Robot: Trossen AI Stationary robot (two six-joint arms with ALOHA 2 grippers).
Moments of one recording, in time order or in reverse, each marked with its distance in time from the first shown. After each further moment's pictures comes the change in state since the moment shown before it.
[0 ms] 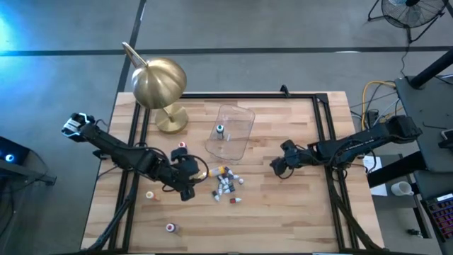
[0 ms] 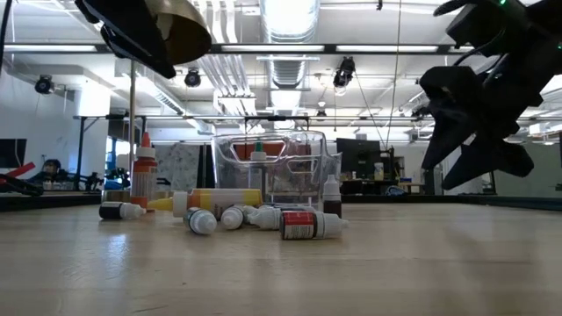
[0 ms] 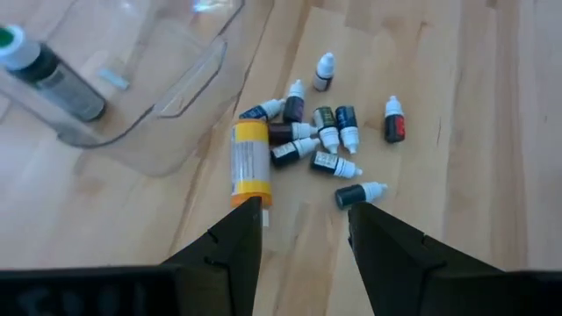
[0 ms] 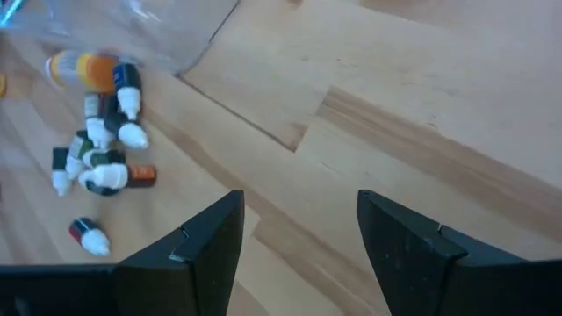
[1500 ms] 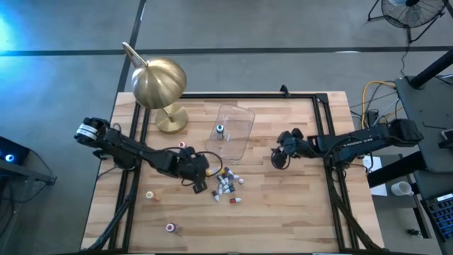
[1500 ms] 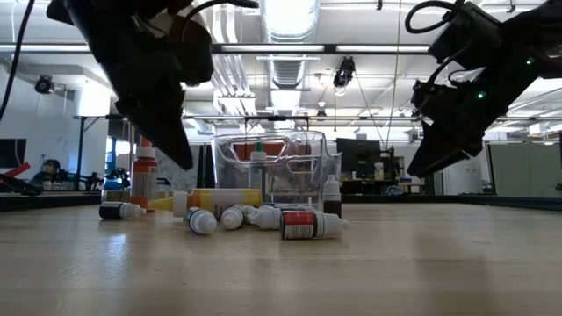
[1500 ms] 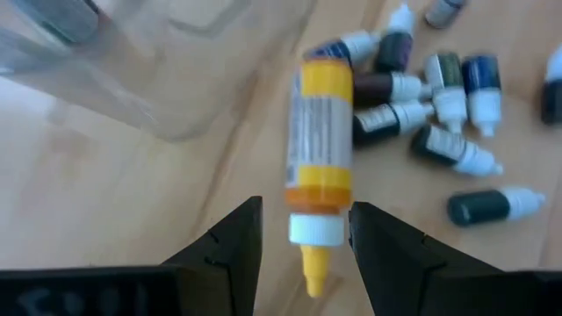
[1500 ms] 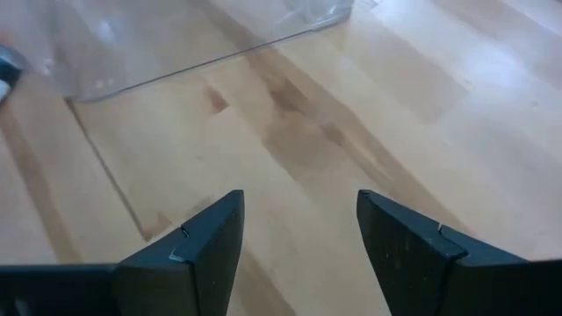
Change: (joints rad) left arm 0.165 0.190 -0.163 0.230 0.063 0.005; right arm -0.179 0.000 0.000 0.000 0.179 -0.666
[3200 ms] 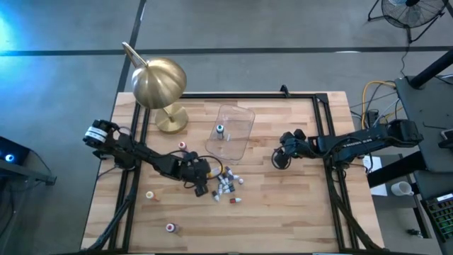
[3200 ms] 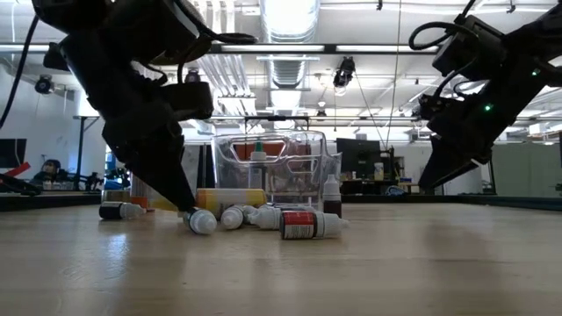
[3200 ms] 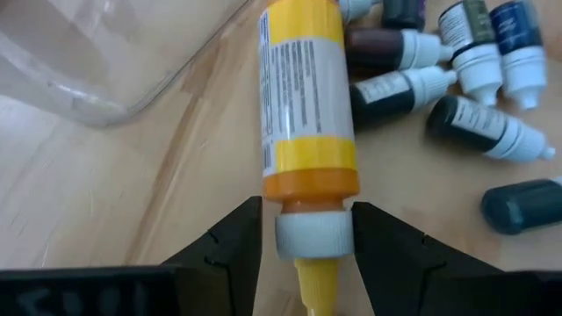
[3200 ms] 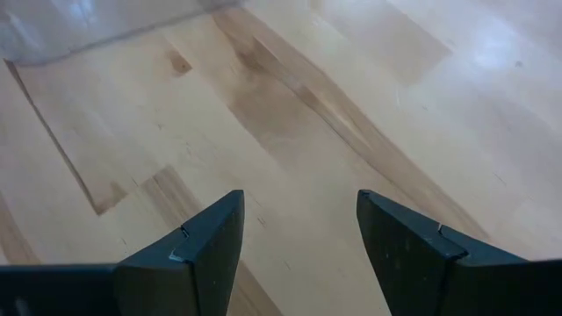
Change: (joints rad) left arm 0.003 0.110 -0.131 0.296 0.027 0.032; right arm -0.014 0.000 -0.048 -0.004 -0.003 0.008
